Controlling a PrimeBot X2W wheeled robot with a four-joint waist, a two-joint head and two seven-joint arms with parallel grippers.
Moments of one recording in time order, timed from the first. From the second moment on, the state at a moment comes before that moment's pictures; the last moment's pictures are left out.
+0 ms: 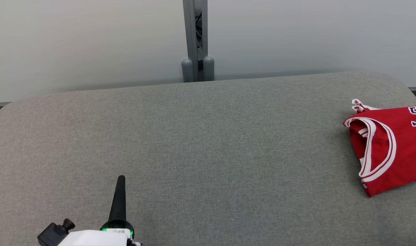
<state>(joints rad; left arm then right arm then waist) 0.05 0.09 -0.24 0.09 -1.38 -0.07 -0.24 -0.15 -0.12 -0.53 0.32 1.32 0.13 0.56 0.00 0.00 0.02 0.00</state>
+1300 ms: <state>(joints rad) 0.02 0.05 -0.25 0.11 -1.62 -0.13 -0.26 -0.22 -0.14 -0.64 0.41 1.57 0.13 0.70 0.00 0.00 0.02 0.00</state>
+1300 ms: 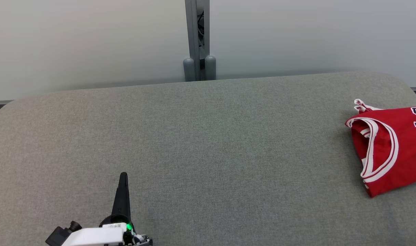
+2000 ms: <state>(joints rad) 0.02 0.05 -0.25 0.11 -1.62 -0.13 -0.26 -0.22 -0.14 -0.64 0.41 1.57 0.13 0.70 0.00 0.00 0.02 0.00</state>
